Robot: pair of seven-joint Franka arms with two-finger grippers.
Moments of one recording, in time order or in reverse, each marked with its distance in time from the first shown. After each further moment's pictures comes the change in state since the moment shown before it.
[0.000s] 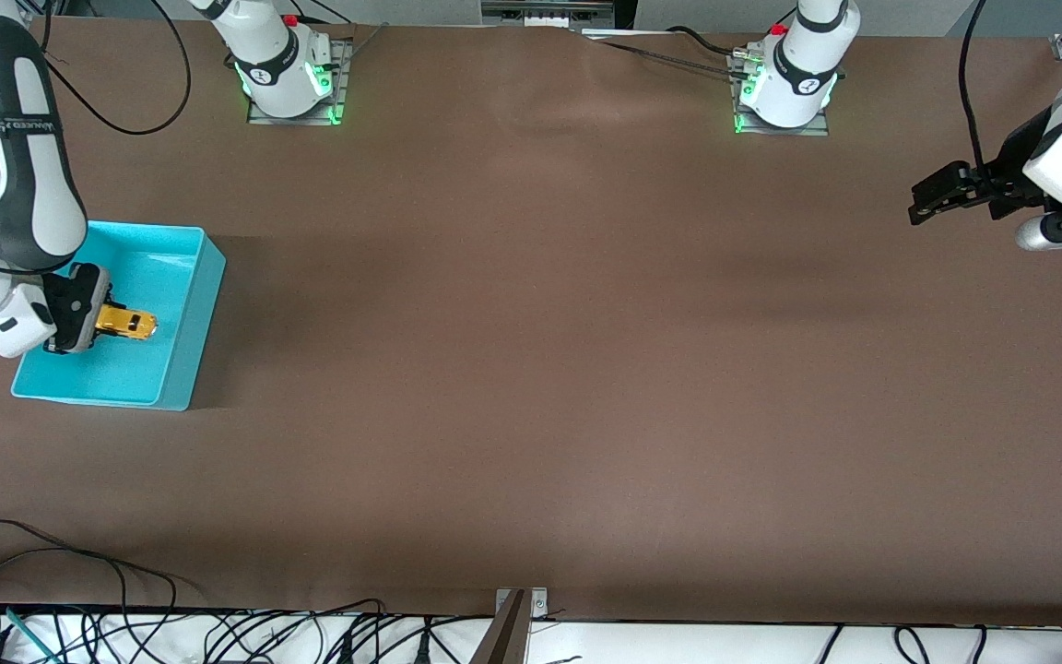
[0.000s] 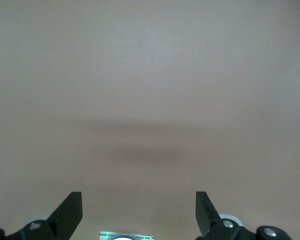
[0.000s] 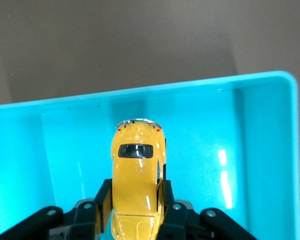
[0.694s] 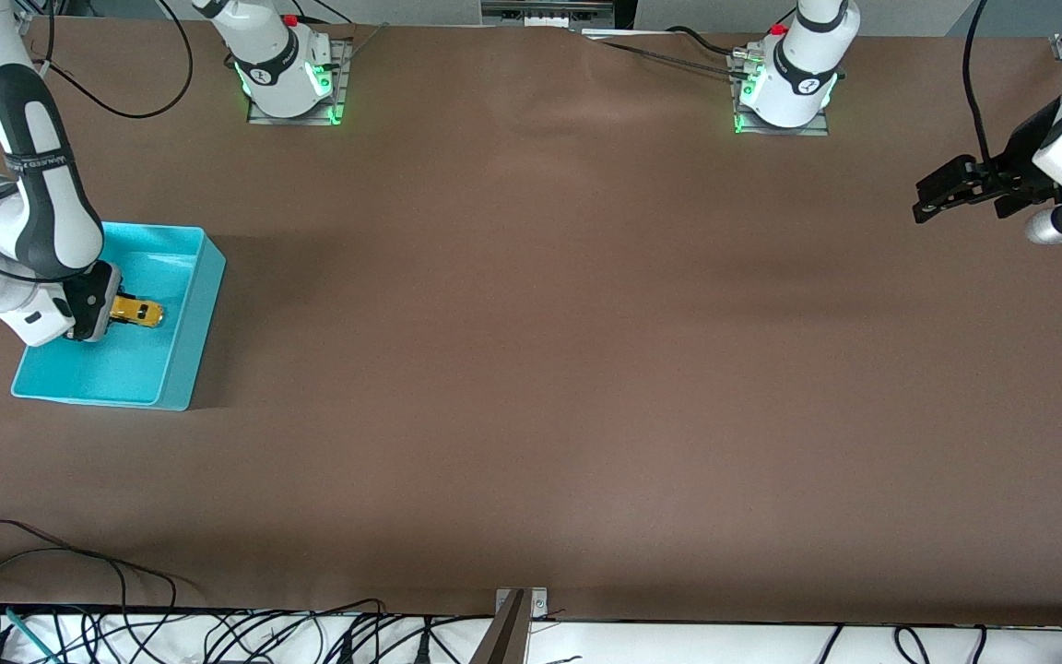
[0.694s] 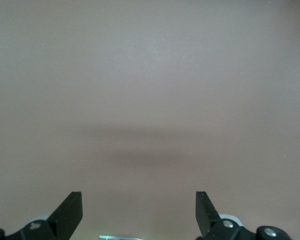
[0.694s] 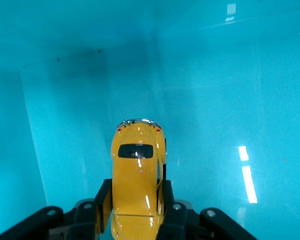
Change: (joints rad) left arm -0.003 0.000 0.000 0.026 0.000 0.000 0.000; right arm -0.092 0.097 -0.004 -0.069 0.000 0.119 -0.067
